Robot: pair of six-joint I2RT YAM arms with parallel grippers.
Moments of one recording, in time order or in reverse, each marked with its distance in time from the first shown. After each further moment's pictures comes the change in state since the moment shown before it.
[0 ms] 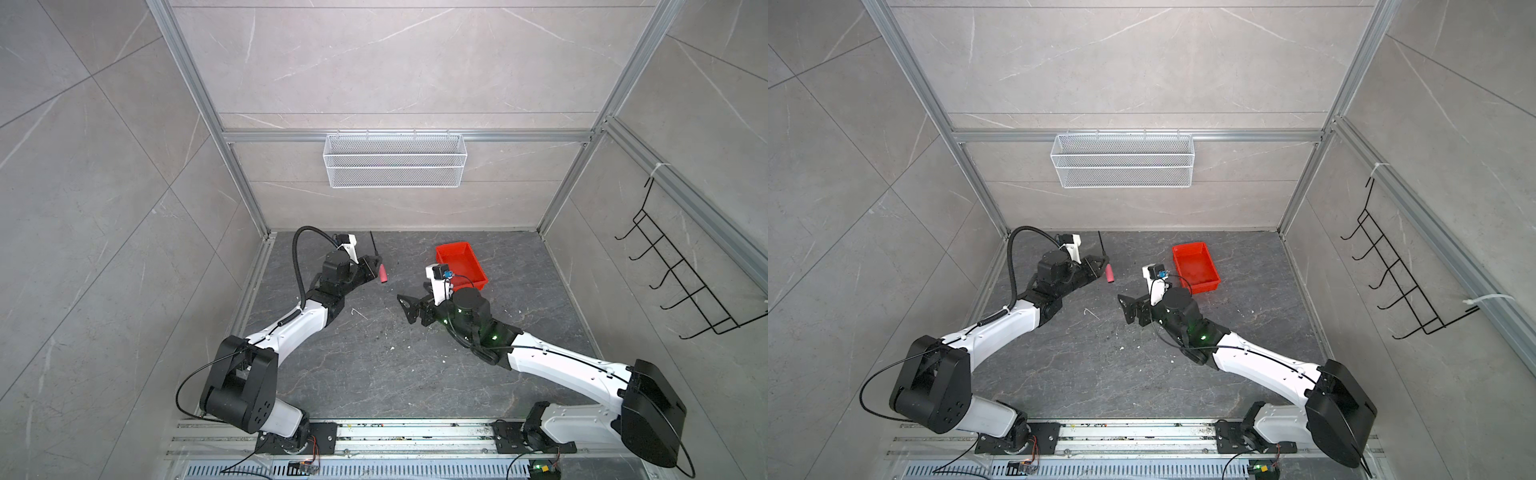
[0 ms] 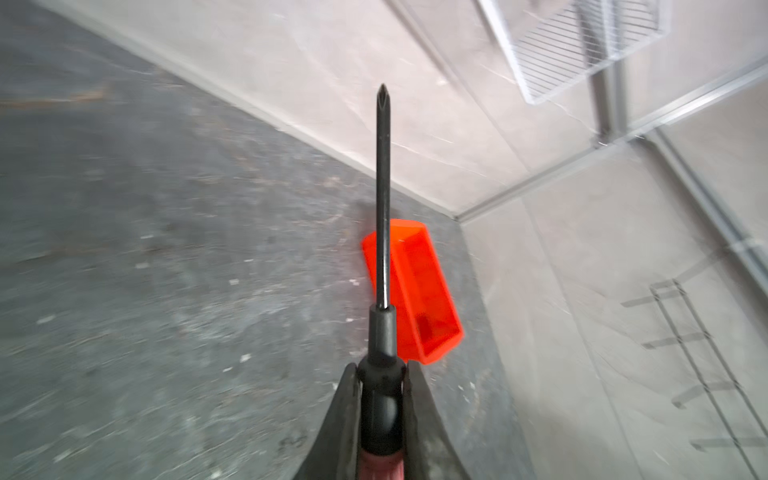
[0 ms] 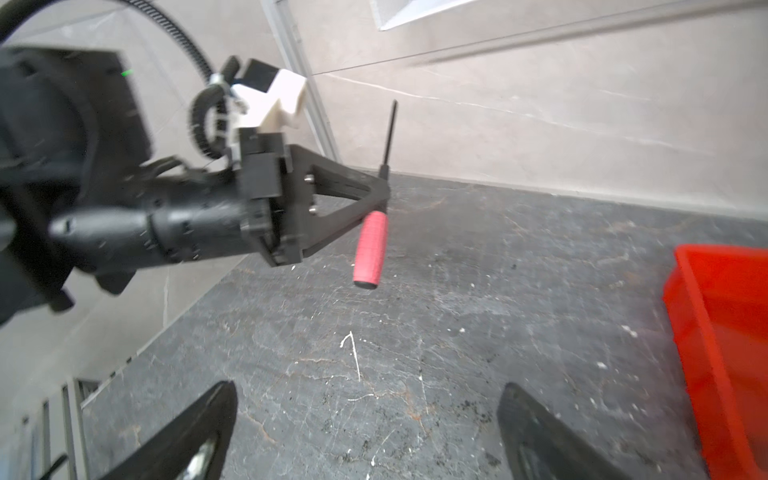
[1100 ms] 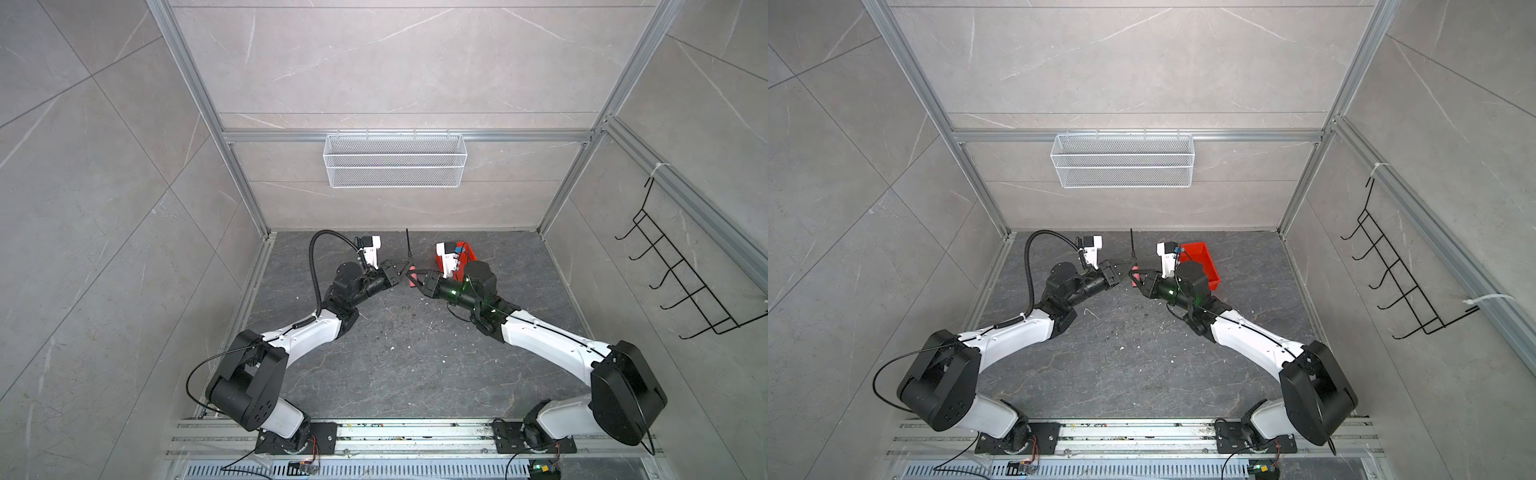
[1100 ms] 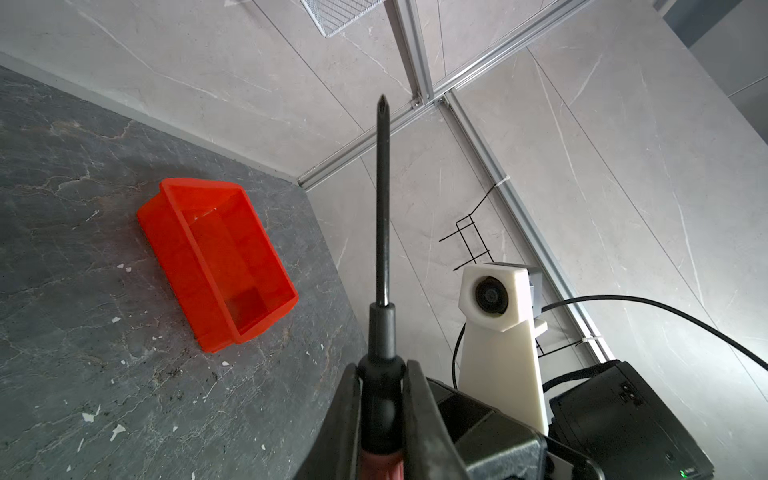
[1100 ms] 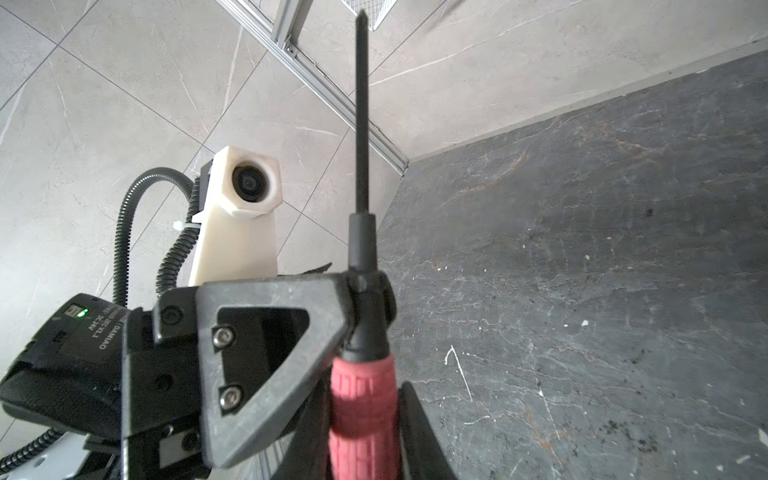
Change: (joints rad) left arm -0.141 0.024 -0.080 0.423 0.184 -0.232; right arm -0.209 0.154 0.106 0.131 -0.431 0.434
